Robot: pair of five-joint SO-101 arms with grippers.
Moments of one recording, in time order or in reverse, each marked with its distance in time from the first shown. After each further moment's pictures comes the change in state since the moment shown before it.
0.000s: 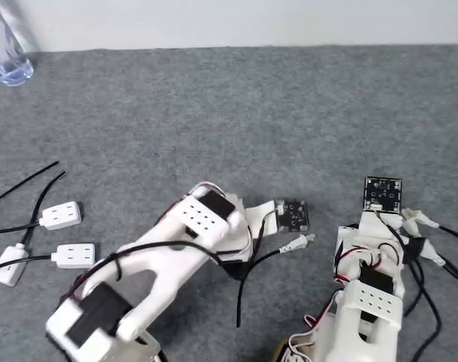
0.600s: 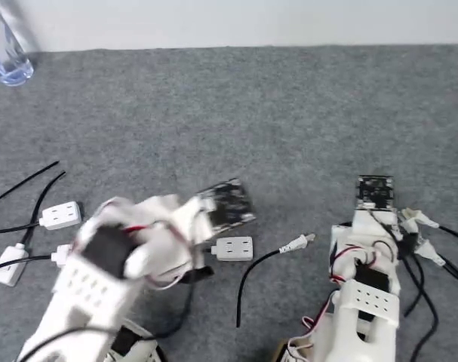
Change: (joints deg) left arm -8.2 -44.8 0.3 29.5 9.8; right arm -4.0 0.0 0.0 0.0 0.0
